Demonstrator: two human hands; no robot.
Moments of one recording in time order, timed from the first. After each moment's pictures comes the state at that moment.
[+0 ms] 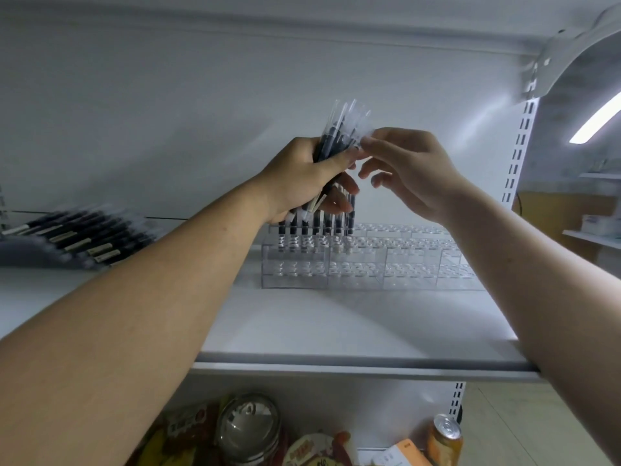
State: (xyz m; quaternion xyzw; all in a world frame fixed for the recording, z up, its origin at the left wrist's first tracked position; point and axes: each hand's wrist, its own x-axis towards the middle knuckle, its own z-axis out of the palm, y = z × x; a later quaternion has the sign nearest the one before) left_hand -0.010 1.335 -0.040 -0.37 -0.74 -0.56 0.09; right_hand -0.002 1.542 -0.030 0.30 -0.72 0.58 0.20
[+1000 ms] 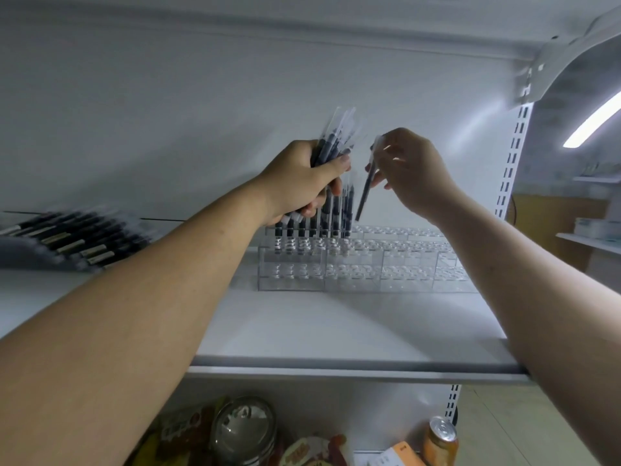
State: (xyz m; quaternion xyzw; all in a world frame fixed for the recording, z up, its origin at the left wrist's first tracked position) left_hand -0.016 1.331 -0.042 -0.36 -0.77 -0.52 0.13; right_hand -0.015 1.546 -0.033 0.19 -0.82 0.38 0.39
